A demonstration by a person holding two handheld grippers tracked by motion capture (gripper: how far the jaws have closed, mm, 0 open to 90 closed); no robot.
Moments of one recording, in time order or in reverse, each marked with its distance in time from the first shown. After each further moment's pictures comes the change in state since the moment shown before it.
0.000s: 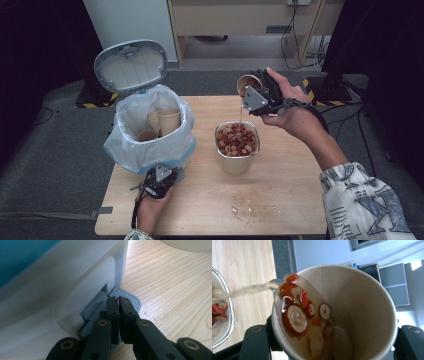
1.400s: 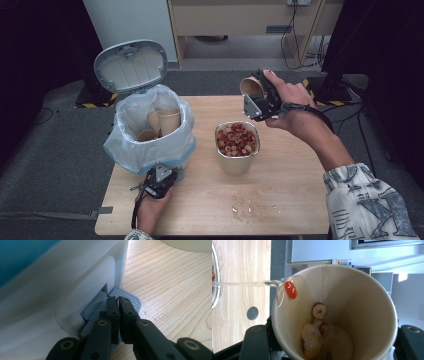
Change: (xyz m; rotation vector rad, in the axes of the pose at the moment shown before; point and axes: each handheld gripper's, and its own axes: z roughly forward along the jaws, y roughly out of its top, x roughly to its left) left arm 0.000 0.000 0.000 0.000 0.001 0.000; right arm 0.006 0.003 -0.005 0.074 -0.045 -0.228
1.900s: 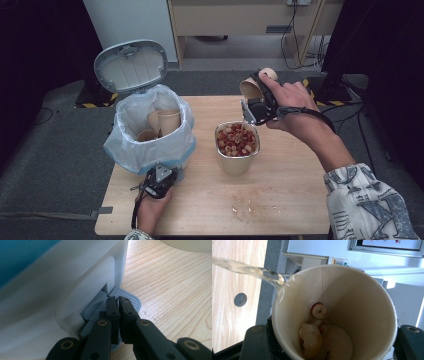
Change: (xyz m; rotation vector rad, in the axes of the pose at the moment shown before) left arm 0.000 0.000 0.000 0.000 0.000 0.000; right arm 0.004 0.007 -0.003 0.043 -0.036 -0.147
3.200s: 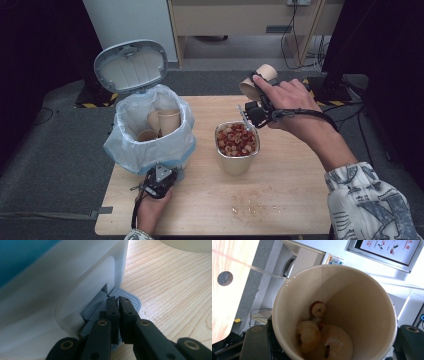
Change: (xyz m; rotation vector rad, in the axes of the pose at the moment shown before) left arm 0.000 0.000 0.000 0.000 -0.001 -0.001; right arm 0.000 0.006 -0.002 0.045 -0.053 -0.202
